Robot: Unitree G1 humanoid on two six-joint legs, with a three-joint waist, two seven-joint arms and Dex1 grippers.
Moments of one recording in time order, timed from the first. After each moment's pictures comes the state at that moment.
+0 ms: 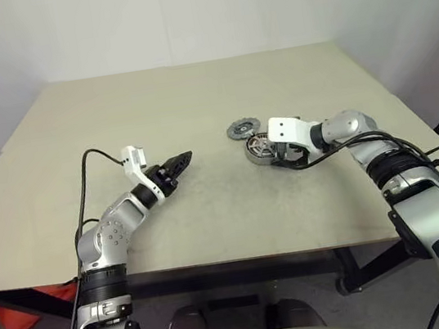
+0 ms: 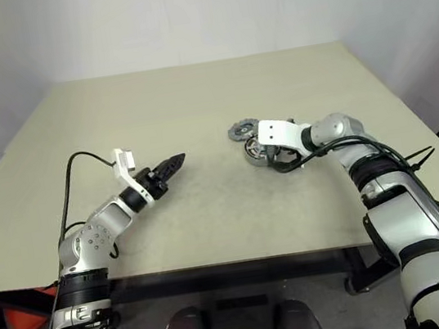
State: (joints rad) left arm -0.38 0.18 0.21 0.10 -0.73 0.71 -0.52; right arm -0.91 -0.60 0.36 0.93 -0.26 -0.27 0.96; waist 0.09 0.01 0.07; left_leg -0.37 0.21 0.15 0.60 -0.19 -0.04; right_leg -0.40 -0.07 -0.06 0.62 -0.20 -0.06
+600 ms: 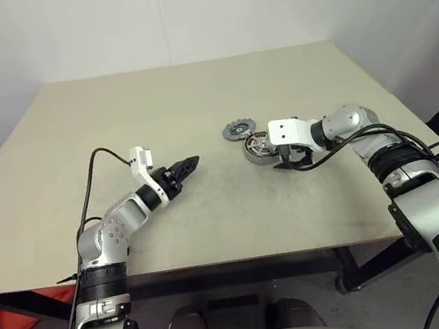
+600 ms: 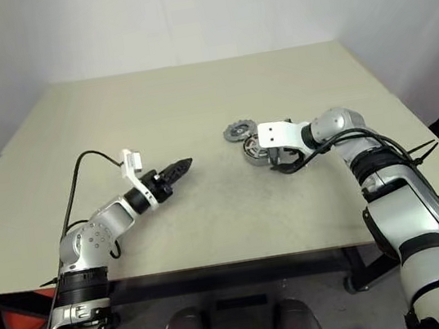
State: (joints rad) left arm -0.38 0.20 0.18 0.10 -0.74 0.80 -0.53; right arm -0.97 -0.59 0.38 1.00 -0.30 -0.37 1.07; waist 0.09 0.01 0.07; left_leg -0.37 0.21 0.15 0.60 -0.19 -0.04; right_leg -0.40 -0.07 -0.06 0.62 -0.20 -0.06
